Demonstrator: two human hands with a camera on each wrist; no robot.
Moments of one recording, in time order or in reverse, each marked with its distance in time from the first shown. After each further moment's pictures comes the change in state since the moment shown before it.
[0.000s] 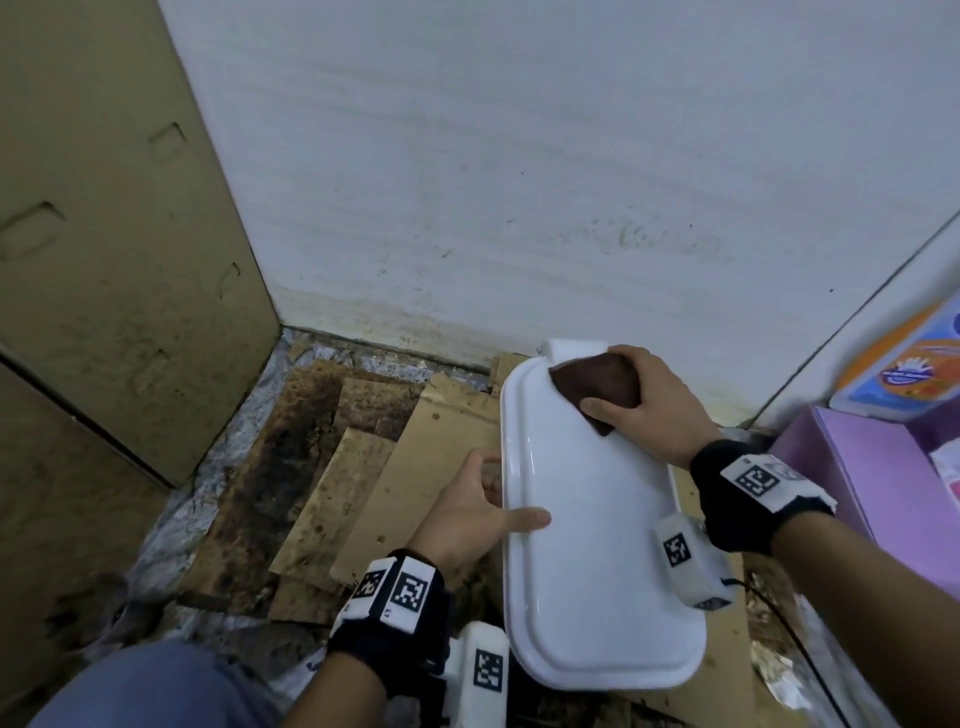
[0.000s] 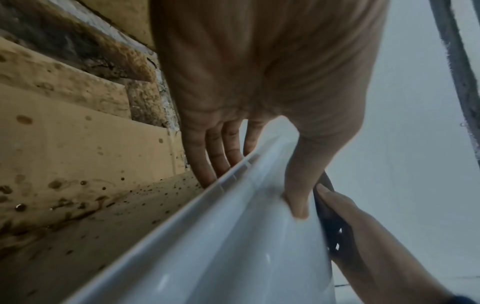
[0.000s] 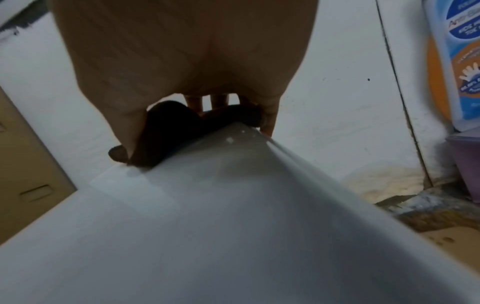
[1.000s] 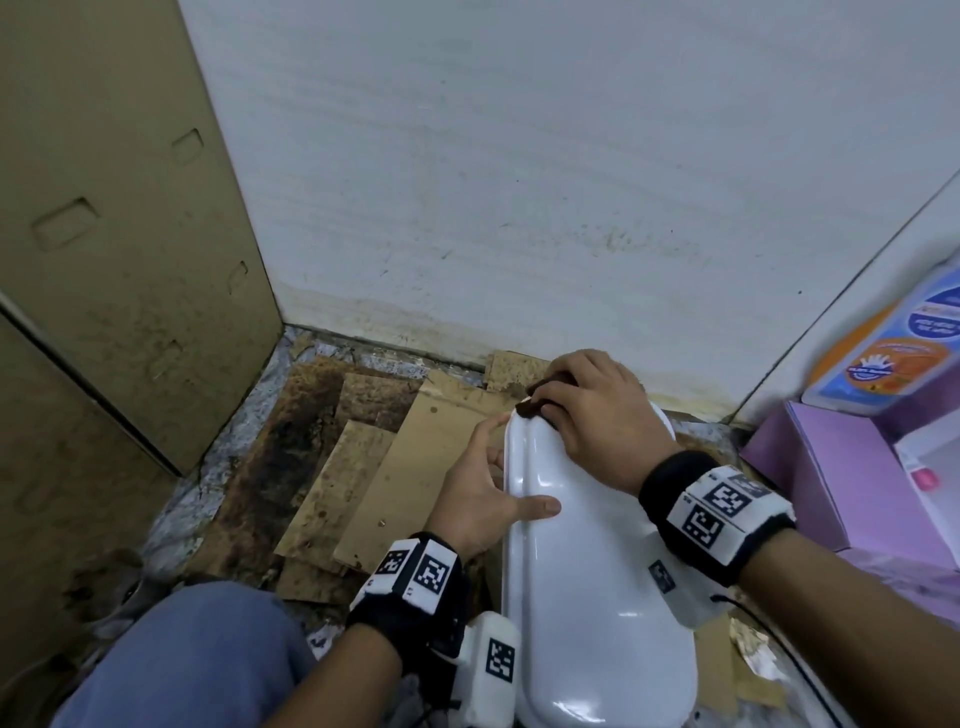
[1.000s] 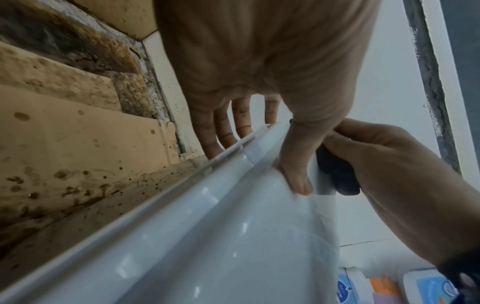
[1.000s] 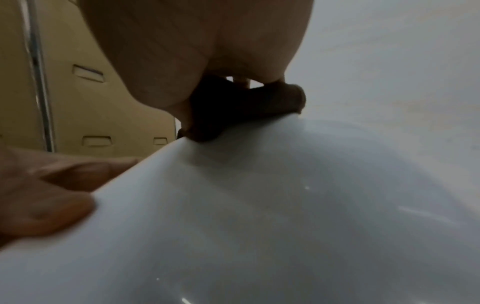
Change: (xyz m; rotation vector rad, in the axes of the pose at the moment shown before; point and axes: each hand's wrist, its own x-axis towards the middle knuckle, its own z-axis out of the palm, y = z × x) left_hand -0.038 0.008 0.011 0.049 0.079 0.199; right_hand -0.066 -0.058 0.012 -0.440 0.114 -0.537
